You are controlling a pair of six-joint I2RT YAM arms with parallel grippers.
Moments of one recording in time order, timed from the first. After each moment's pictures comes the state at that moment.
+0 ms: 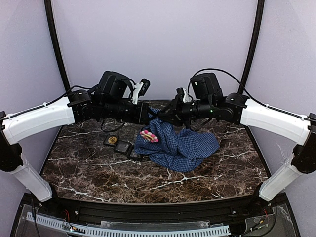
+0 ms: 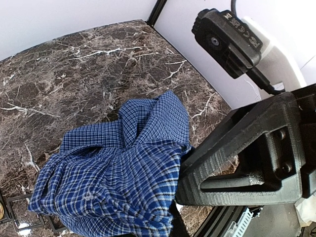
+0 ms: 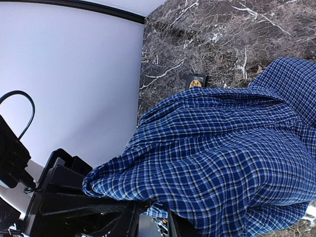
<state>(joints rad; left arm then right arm) -0.93 1.55 1.46 -0.44 0.10 -0.42 0.88 1.49 1.35 -0.32 -0.24 1.12</state>
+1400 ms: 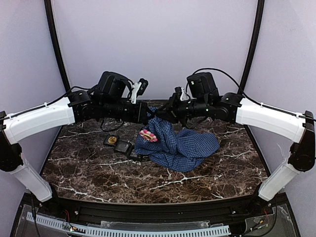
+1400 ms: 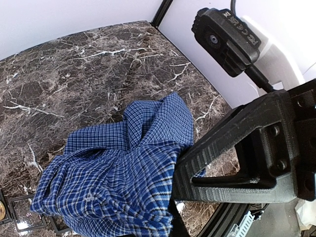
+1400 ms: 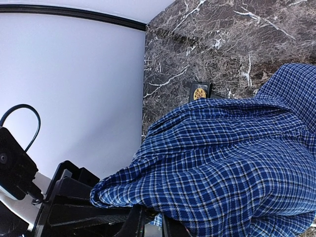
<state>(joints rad) -0.91 1.55 1.45 -0.42 0.11 -0.43 0.87 1.54 1.37 -0.27 -0.22 1.17</state>
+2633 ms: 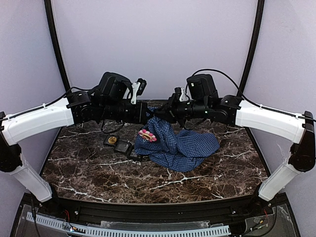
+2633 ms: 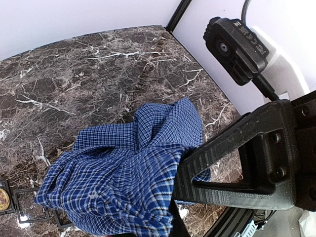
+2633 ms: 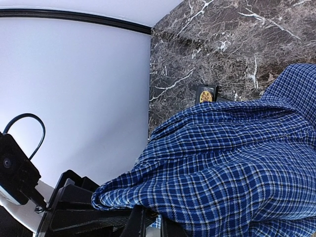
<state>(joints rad) -0.93 1.54 1.44 -0.44 -0.02 -0.48 0.88 1.54 1.35 -0.21 -0.18 1.20</state>
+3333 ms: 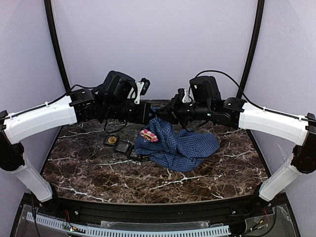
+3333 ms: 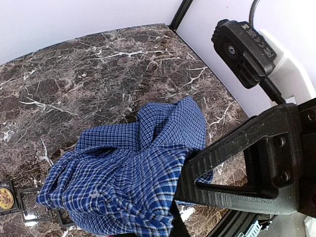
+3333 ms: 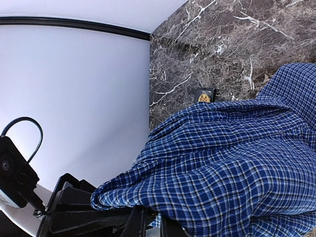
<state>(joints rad) -0.95 1.57 1.51 -0.50 -0.07 -0.47 0.88 1.49 1.30 -0.19 -0.14 1.22</state>
